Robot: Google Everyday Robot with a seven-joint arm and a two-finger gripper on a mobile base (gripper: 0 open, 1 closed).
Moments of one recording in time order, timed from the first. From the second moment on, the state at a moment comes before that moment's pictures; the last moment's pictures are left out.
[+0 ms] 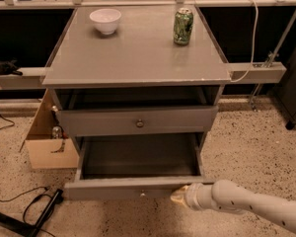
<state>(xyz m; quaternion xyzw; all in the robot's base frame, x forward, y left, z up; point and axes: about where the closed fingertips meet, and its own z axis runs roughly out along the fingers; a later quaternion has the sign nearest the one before) 0.497 -0.115 0.357 -0.49 0.79 0.18 0.32</state>
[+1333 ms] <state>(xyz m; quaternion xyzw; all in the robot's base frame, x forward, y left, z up) 0.590 -0.086 0.401 -0.49 0.75 0.20 0.40</state>
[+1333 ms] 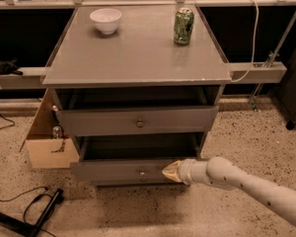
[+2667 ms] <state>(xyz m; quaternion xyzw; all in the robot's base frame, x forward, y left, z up) 0.584 -0.084 0.397 -0.49 0.75 0.20 0.39</state>
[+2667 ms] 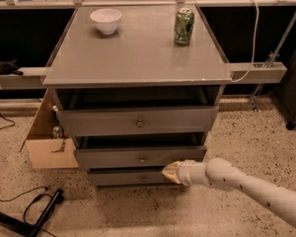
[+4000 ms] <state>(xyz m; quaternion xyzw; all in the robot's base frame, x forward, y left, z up) 0.635 -0.045 0.373 -0.53 0.73 0.20 0.39</state>
